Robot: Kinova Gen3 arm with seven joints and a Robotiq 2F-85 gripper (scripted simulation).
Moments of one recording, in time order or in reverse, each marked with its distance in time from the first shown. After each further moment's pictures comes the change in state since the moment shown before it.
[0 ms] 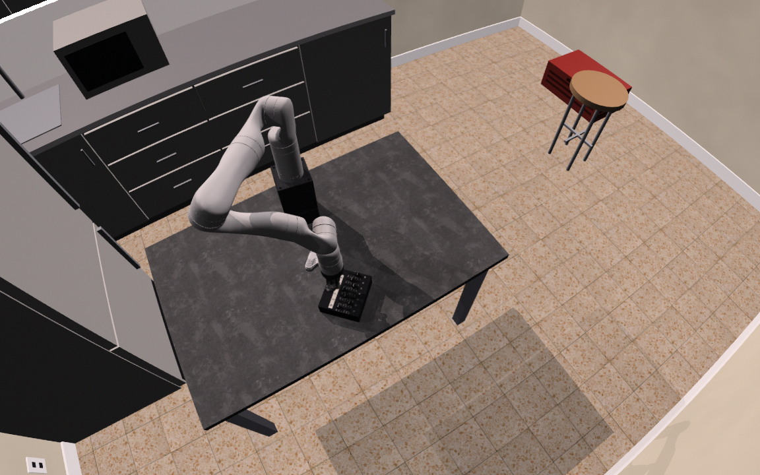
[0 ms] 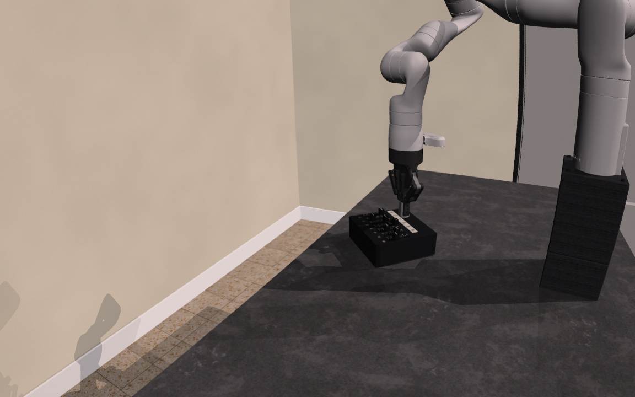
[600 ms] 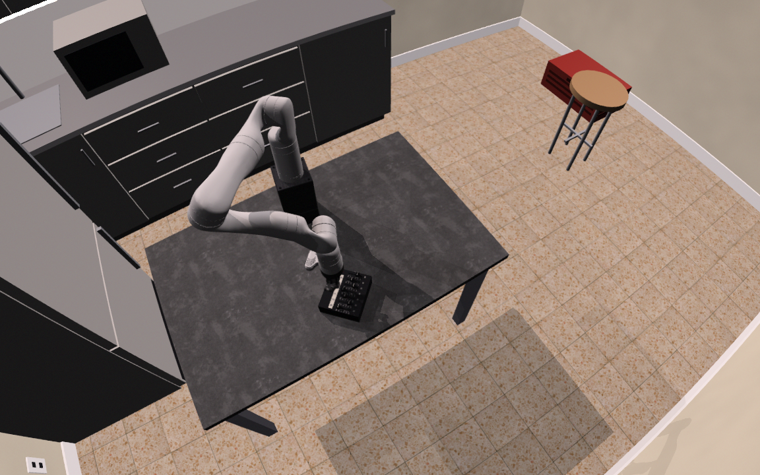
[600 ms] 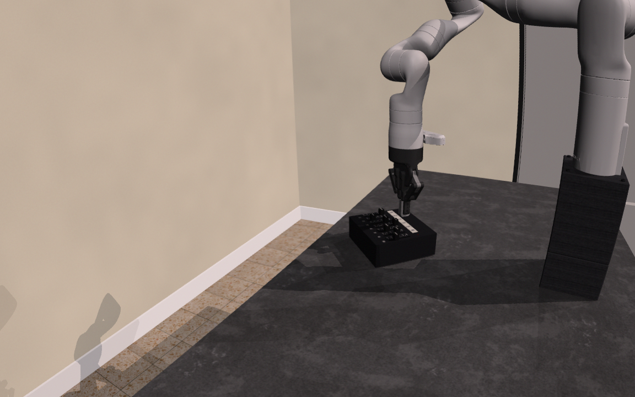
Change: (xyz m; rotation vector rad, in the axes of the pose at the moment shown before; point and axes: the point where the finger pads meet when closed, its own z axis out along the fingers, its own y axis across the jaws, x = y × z) arm 0.000 0.001 -0.004 -0.002 0.000 0.000
